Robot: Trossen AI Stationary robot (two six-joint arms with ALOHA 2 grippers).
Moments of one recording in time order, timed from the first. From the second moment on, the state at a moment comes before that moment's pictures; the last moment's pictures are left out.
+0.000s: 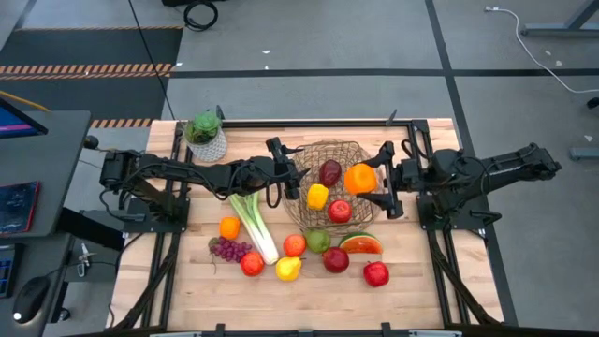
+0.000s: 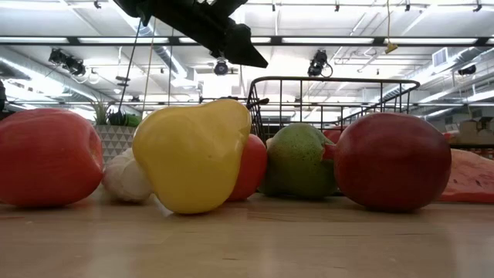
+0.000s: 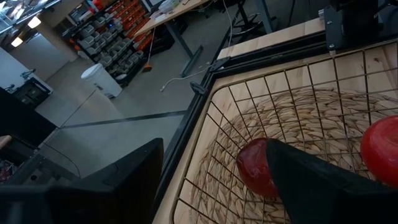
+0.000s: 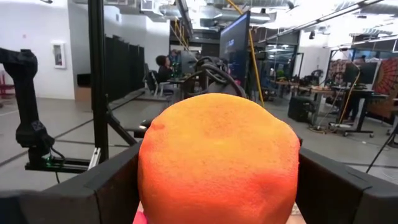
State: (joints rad) left arm 0.04 1.54 0.99 0.28 -0.53 0.37; right arm 0.18 0.79 0.69 0.25 0.14 -0.10
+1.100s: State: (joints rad) left arm 0.04 1.54 0.99 0.28 -0.53 0.37; right arm 0.18 1.03 0.69 0.18 0.20 -0.53
